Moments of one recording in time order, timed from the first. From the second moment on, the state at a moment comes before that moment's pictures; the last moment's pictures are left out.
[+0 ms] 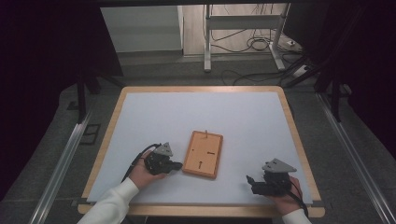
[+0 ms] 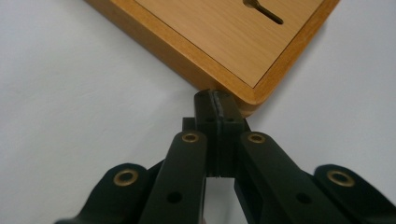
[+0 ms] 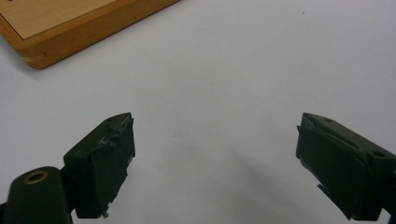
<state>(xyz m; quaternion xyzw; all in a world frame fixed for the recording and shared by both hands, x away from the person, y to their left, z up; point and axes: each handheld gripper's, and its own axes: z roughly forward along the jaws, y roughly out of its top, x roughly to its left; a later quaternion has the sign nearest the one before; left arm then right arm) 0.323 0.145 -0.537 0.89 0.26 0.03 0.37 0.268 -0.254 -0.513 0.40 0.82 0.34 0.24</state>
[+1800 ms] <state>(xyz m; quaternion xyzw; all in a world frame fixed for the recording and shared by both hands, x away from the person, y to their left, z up) 0.329 0.179 -0.517 0.82 0.35 0.11 0.43 0.268 -0.255 -0.514 0.40 0.82 0.34 0.24</state>
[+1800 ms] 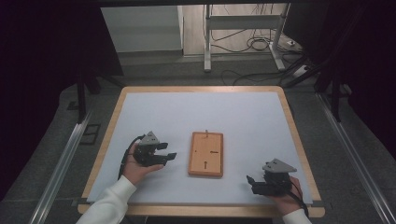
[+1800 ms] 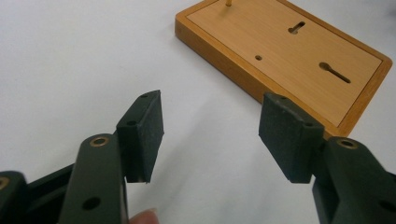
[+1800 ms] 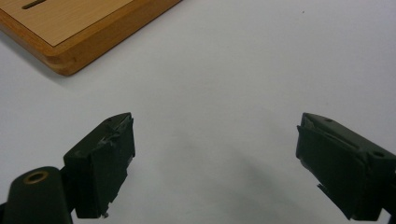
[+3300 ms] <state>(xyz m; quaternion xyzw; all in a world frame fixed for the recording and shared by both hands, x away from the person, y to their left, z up) 0.380 0.109 -0.496 0.85 0.29 0.12 0.43 0.260 -0.250 -0.508 0.36 0.81 0.38 0.25</state>
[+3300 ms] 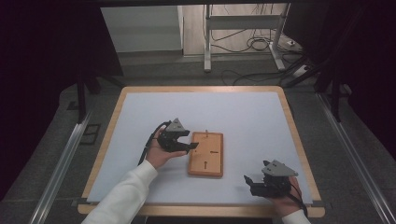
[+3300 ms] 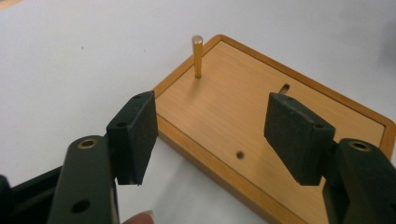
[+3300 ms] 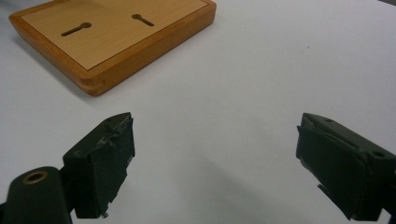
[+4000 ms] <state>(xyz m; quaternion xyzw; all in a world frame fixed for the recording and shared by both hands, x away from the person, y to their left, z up) 0.418 0.069 -0.509 0.86 0.27 0.11 0.42 0.261 -0.250 -0.508 0.37 0.81 0.38 0.25</state>
